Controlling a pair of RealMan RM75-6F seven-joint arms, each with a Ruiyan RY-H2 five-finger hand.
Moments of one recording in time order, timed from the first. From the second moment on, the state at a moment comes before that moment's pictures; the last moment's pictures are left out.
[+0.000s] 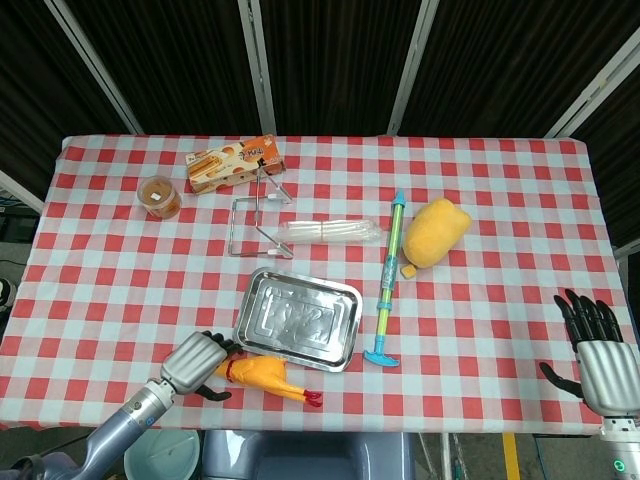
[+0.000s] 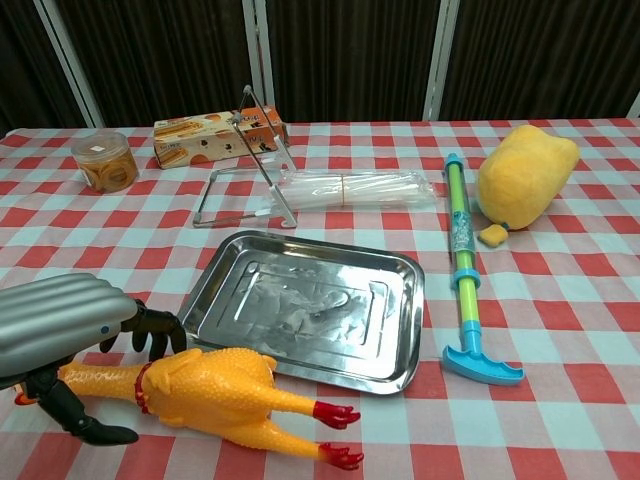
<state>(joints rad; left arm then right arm) -0.45 -1.44 0.03 -1.66 1.55 0.92 0.39 0.04 -1.14 0.04 -1.55 -1.55 1.53 -0.03</state>
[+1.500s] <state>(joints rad) -0.54 -1.38 0.06 -1.67 1.75 1.09 0.05 0.06 -1.04 0.00 -1.63 -1.73 1.57 0.28</state>
